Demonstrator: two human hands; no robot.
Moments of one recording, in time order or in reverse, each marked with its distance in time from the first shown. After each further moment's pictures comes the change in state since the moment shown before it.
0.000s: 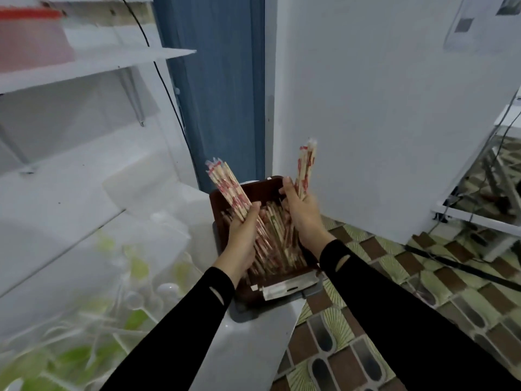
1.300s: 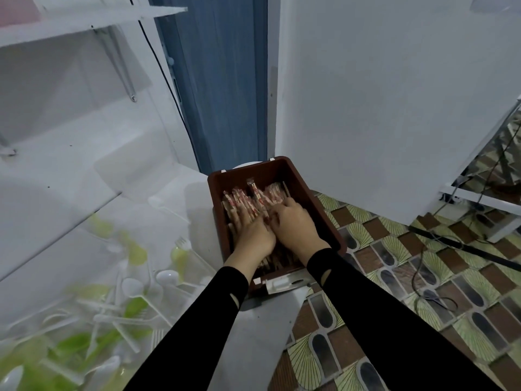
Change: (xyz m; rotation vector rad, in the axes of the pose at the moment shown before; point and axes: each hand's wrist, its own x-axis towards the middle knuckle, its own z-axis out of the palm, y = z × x) left_hand 0.014 -0.026 -0.009 1.392 -0.051 -0.016; right_hand 0.005 0.056 0.006 -1.293 -0.225 -0.334
